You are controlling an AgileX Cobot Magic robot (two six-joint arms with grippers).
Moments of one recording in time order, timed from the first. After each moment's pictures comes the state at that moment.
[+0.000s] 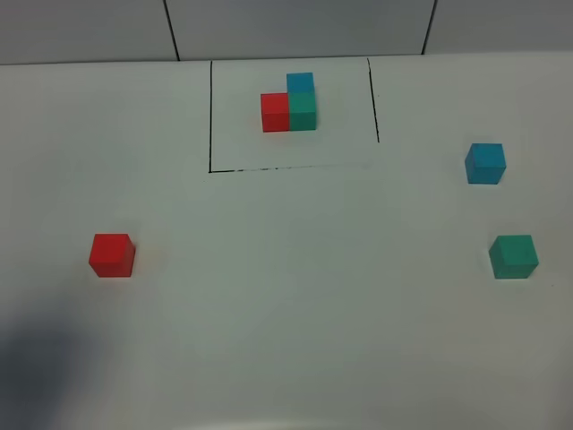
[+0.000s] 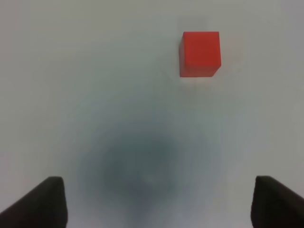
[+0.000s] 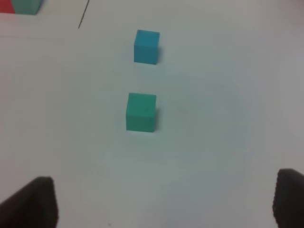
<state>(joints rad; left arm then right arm) -0.02 0.79 -0.71 -0.01 0.92 -0.01 0.00 0.00 -0.50 0.05 1.08 -0.11</state>
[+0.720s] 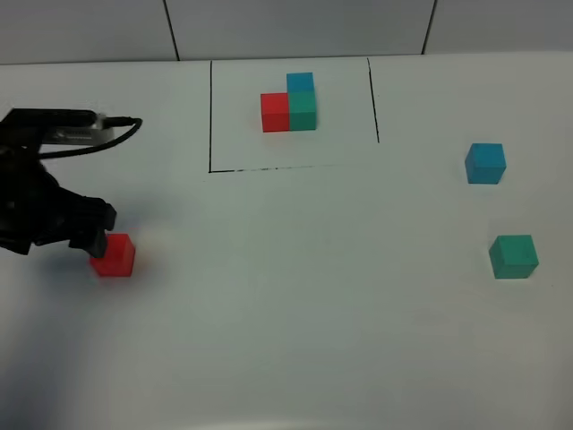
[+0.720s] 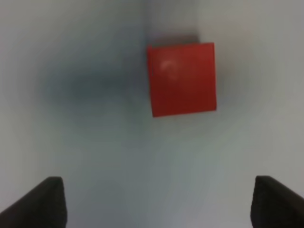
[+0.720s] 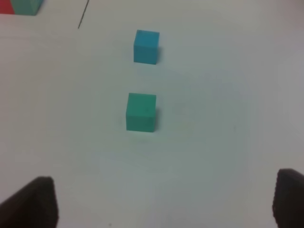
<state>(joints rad) -0.16 1.60 -1.00 0.00 0.83 -0.07 0.00 0.00 -0.50 0.05 1.08 -0.10</state>
